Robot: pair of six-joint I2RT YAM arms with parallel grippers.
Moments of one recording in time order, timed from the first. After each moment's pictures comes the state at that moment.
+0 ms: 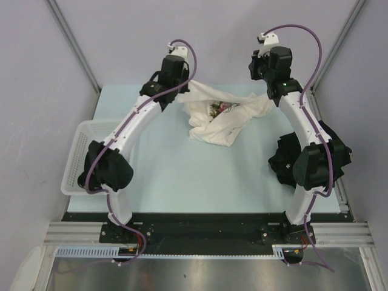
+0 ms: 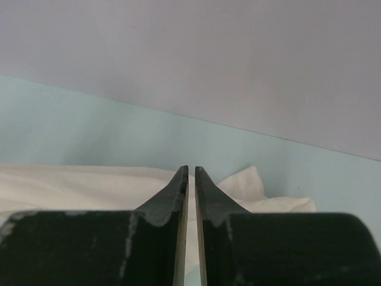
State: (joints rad) left arm -0.51 1.92 1.98 -0.52 -0.29 -0.18; right arm 0.20 1.85 1.84 -0.19 -0.08 0.00
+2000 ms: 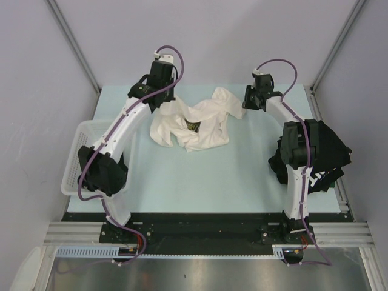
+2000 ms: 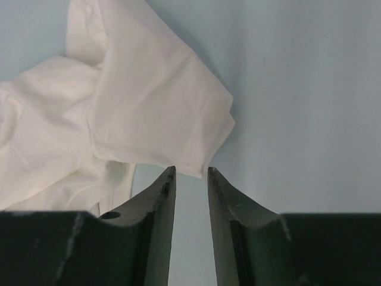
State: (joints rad) left arm -0.44 1.80 1.88 -0.70 -0.35 -0.19; right arm 0.16 2.20 1.84 -0.35 -0.08 0.27
